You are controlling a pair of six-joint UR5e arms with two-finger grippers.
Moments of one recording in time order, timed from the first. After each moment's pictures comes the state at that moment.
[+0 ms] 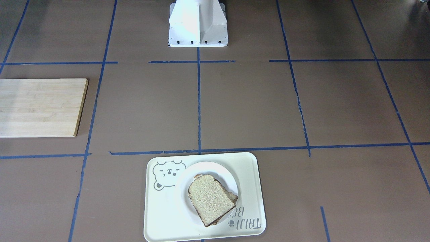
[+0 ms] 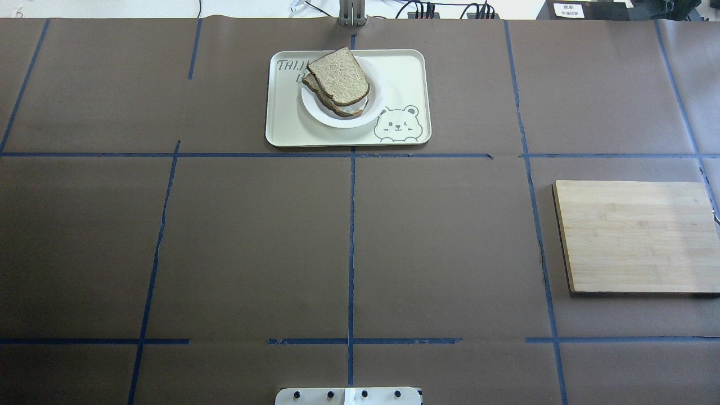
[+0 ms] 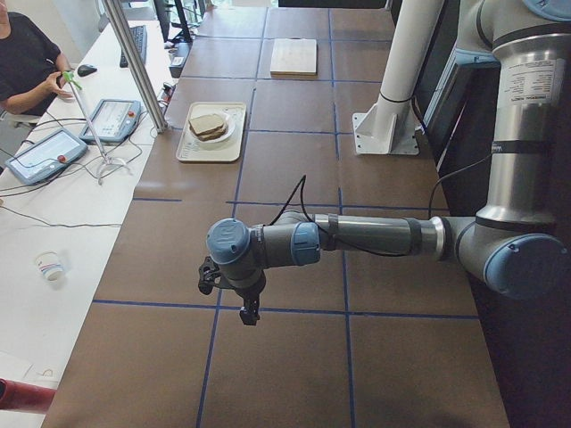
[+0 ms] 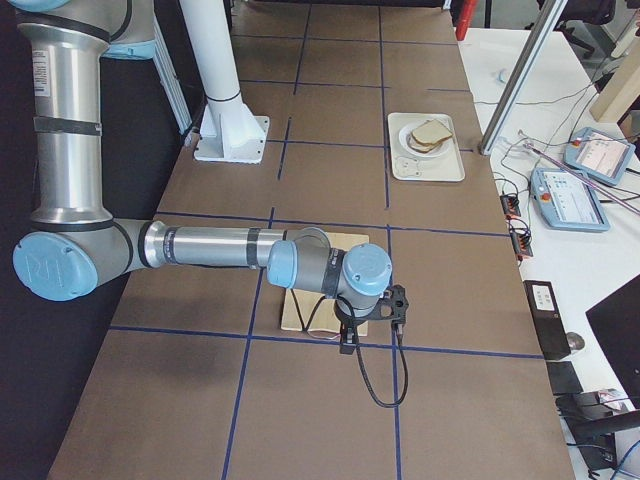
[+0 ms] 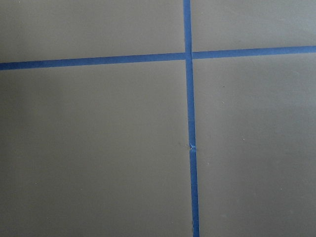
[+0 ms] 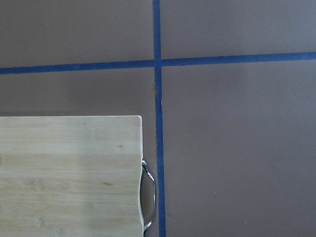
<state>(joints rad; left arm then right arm) -1.58 -1.56 -1.61 -1.42 -2.38 0.16 1.61 -1.64 1.64 -1.71 2.41 -0.09</state>
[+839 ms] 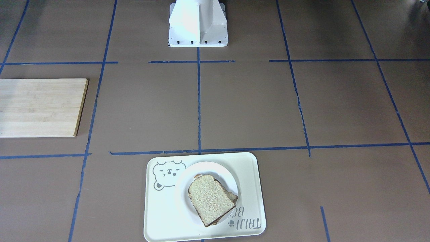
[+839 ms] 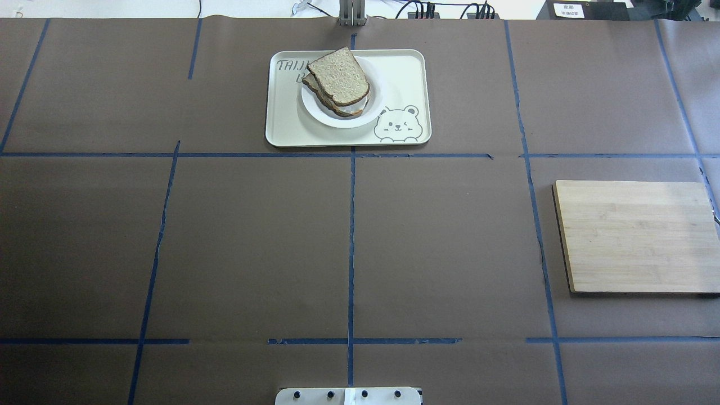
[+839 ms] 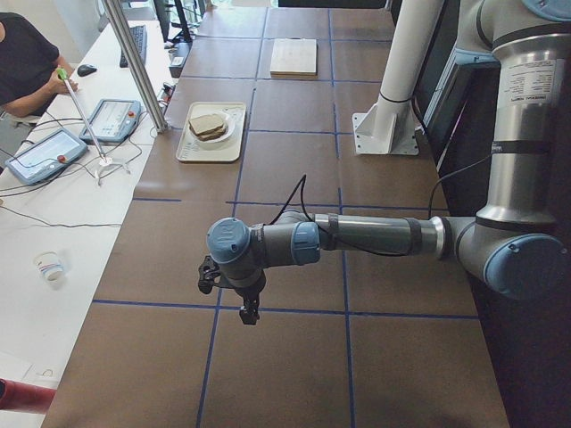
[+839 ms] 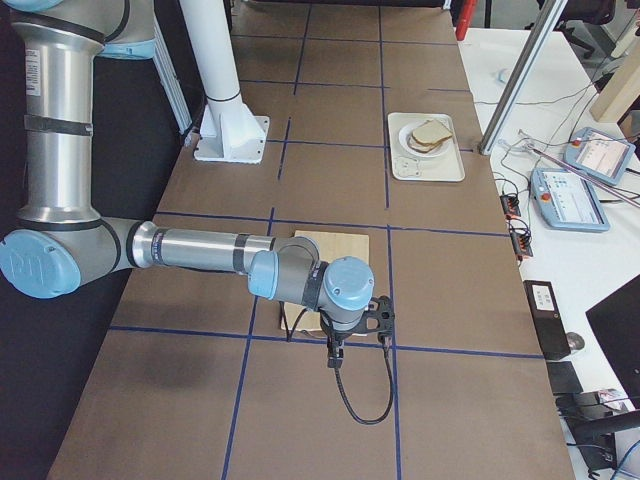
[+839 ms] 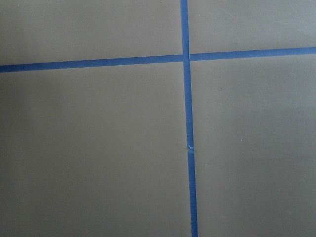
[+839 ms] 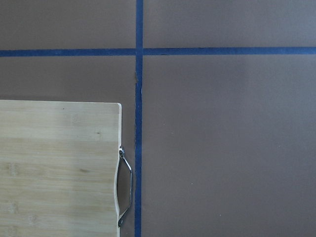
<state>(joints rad) -1.58 -1.56 -1.62 -1.42 -2.38 0.16 1.65 -1.67 1.65 -1.66 2.38 -0.14</state>
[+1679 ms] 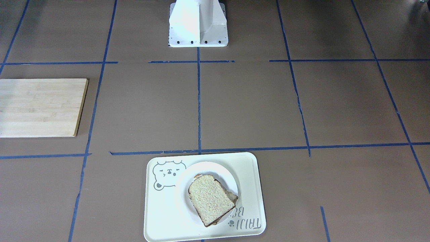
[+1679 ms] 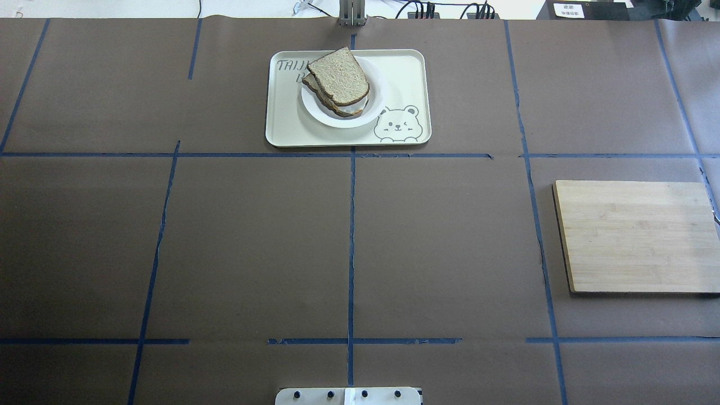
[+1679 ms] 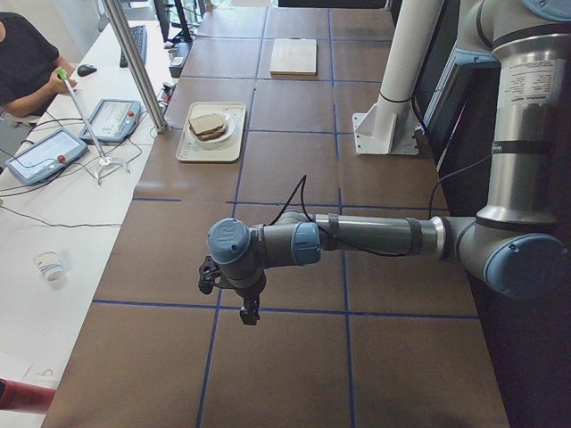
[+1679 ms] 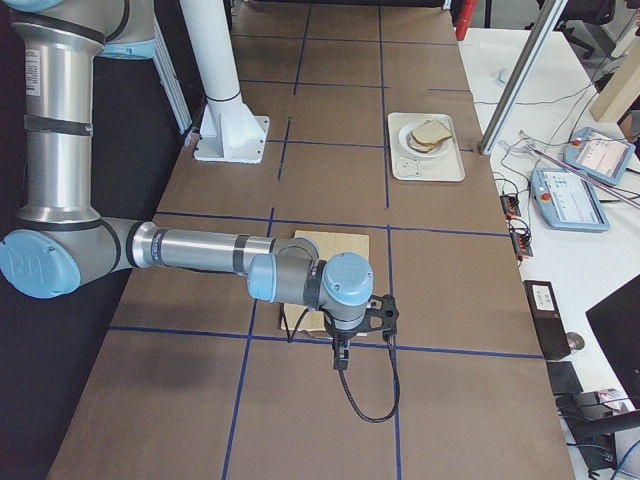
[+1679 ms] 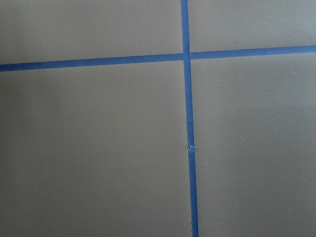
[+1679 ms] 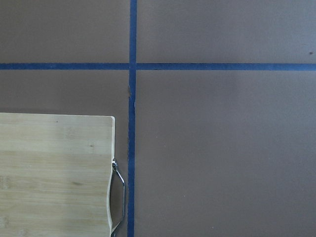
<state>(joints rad) -1.58 -1.56 -1.62 -1.42 -2.38 0.16 1.65 -1.67 1.64 -1.61 2.36 -0.10</state>
